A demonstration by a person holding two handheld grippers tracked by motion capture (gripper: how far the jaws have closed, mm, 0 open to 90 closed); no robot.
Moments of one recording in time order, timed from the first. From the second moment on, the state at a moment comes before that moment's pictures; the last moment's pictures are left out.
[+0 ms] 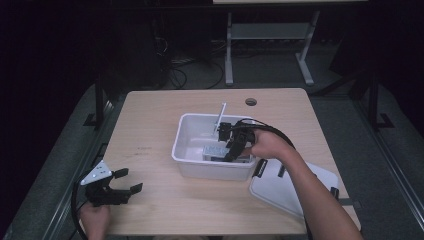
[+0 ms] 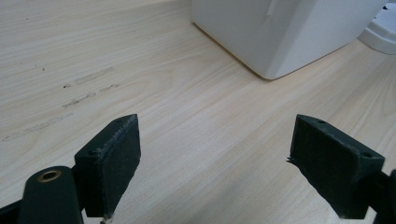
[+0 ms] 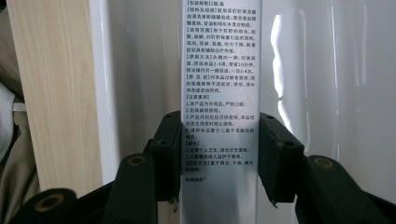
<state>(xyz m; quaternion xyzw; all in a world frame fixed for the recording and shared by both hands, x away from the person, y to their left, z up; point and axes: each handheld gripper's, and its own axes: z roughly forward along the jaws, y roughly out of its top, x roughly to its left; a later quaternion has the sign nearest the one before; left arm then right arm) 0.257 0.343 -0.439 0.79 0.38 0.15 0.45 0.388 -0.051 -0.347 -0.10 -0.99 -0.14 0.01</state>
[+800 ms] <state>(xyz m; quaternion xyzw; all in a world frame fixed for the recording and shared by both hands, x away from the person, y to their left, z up) 0.256 0.345 -0.439 0.79 0.38 0.16 0.46 0.389 -0.045 -0.360 -0.09 -0.99 -0.12 0.02</state>
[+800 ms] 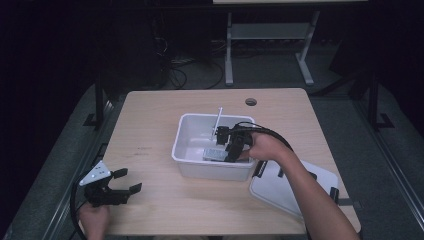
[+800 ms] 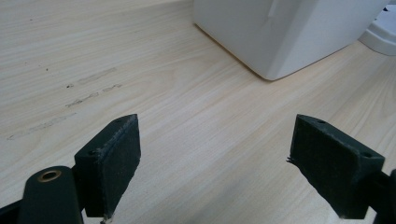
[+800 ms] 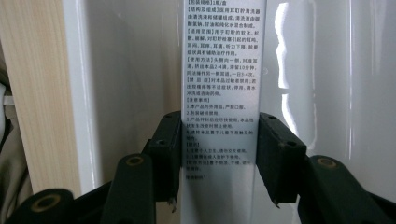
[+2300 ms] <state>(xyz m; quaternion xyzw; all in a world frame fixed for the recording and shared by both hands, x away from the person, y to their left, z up) 0.256 0.343 -0.438 0.79 0.38 0.16 0.45 0.384 -0.081 -0.305 -0.13 -0.98 -0.16 0.00</state>
